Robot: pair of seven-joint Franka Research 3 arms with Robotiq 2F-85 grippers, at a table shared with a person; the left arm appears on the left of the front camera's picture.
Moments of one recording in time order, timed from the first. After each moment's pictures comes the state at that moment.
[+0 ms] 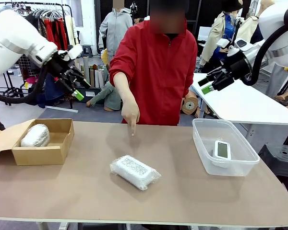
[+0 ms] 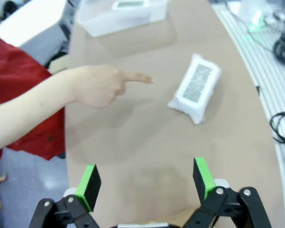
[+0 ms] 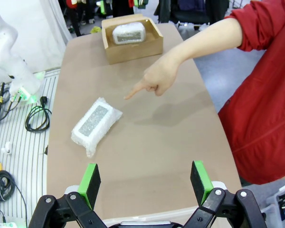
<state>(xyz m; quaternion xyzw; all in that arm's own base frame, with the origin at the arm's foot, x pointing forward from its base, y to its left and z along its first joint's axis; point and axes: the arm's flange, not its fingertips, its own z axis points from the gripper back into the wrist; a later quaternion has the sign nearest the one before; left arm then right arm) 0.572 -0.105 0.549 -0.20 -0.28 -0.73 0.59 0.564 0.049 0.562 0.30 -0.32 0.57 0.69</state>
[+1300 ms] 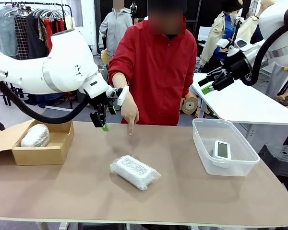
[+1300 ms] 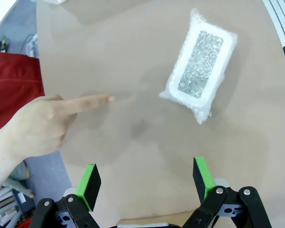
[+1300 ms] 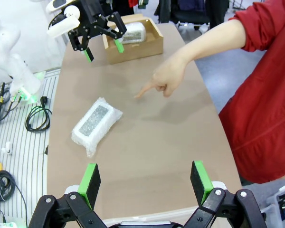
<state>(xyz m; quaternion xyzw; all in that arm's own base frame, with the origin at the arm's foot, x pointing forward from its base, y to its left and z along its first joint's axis) 0.494 -0.247 0.487 -0.01 -0.20 -0.78 0.59 0.564 0.049 0.562 0.30 -0.32 0.57 0.69</state>
